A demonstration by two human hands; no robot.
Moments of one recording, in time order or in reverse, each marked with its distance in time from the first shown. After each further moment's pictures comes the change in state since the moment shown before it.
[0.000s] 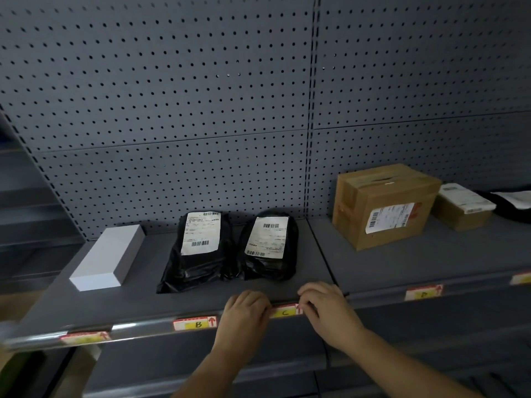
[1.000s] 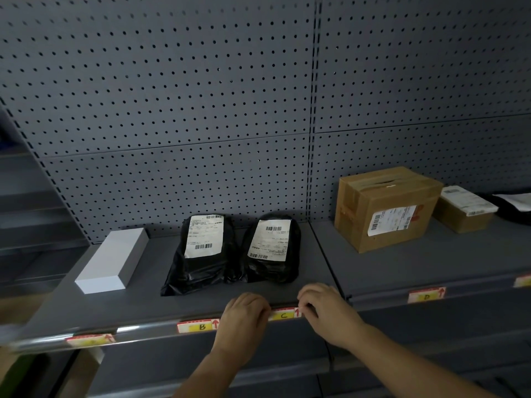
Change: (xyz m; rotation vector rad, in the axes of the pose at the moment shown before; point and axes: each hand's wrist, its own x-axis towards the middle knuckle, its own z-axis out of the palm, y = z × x) left_hand -0.001 -0.007 -0.010 -0.123 -0.035 -0.056; right_hand 0.011 -0.011 -0.013 0.014 -0.118 -0.022
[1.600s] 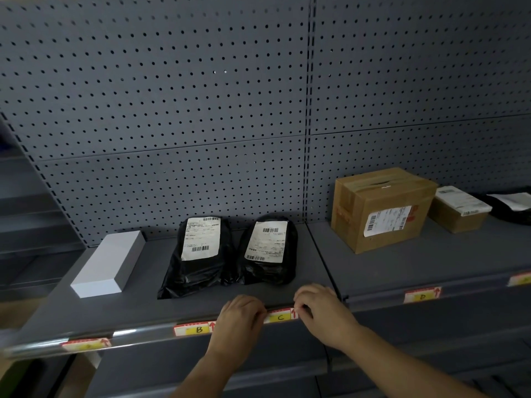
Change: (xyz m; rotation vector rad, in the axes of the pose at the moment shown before) left_hand 0.000 -0.005 0.001 -0.007 -0.028 -0.016; right_hand -0.001 -0.006 -0.004 0.004 0.009 0.005
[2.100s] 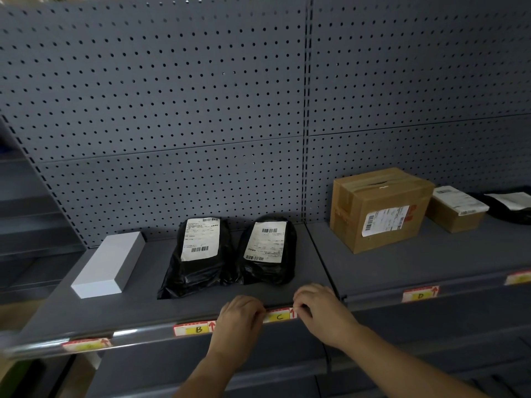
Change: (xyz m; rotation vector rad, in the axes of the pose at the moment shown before) left_hand -0.002 0.001 0.003 -0.015 0.012 -0.013; right_hand -0.001 -0.001 -0.003 0.004 -0.014 0.004
